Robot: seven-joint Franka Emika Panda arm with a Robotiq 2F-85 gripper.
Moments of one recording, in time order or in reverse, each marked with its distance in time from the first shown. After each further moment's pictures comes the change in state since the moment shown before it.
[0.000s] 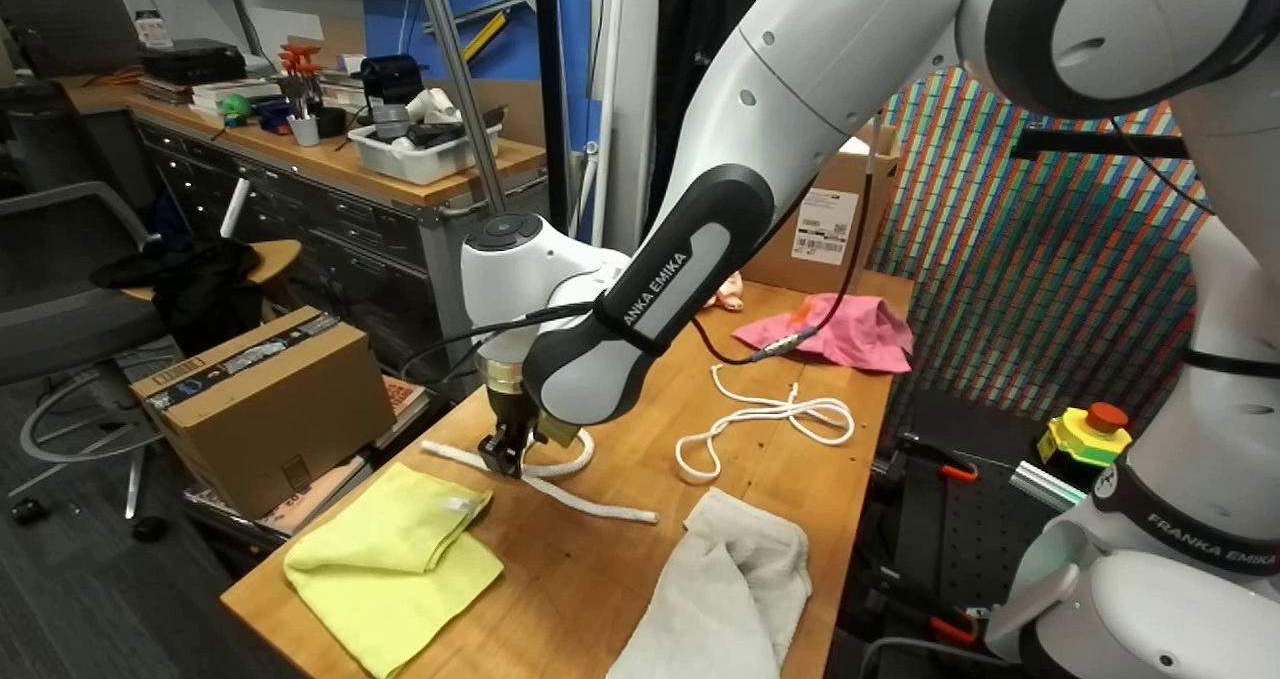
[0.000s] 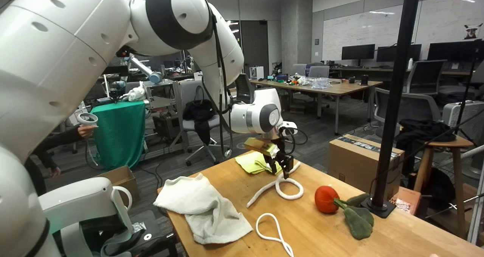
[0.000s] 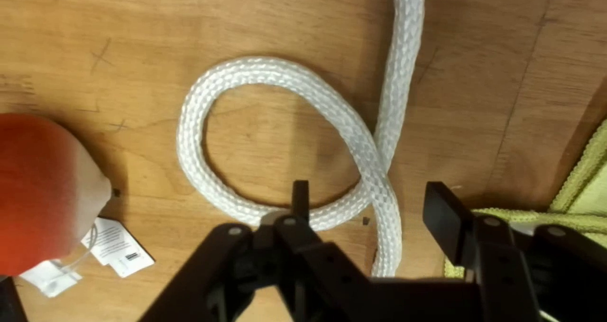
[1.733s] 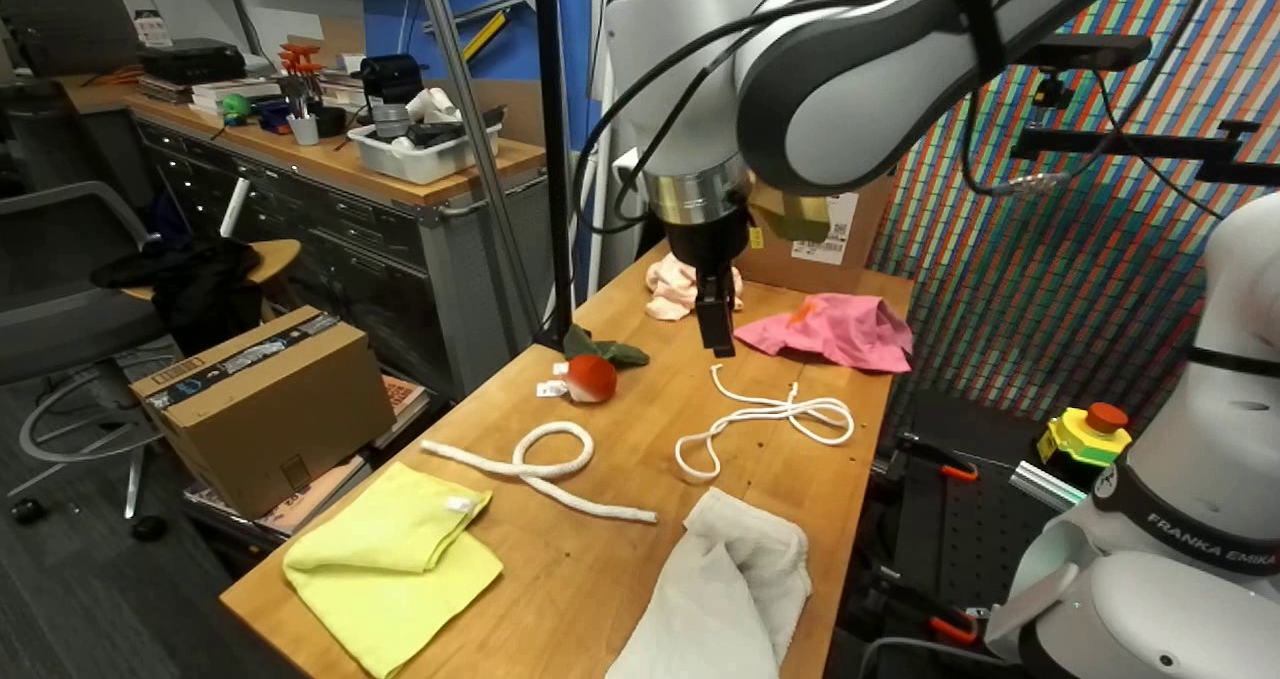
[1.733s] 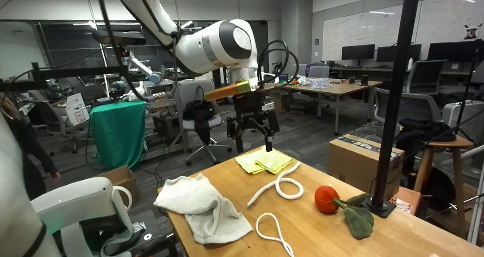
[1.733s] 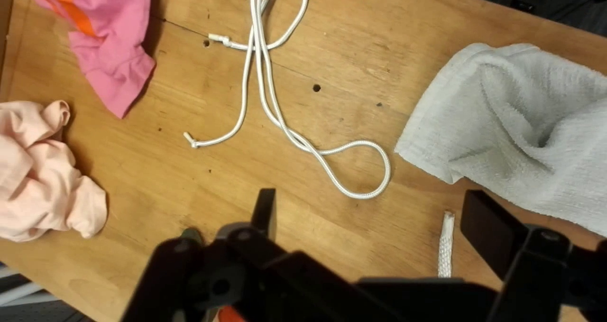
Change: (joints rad) arm -0.123 -0.797 0.113 -0.542 -0.152 -0.577 -0.277
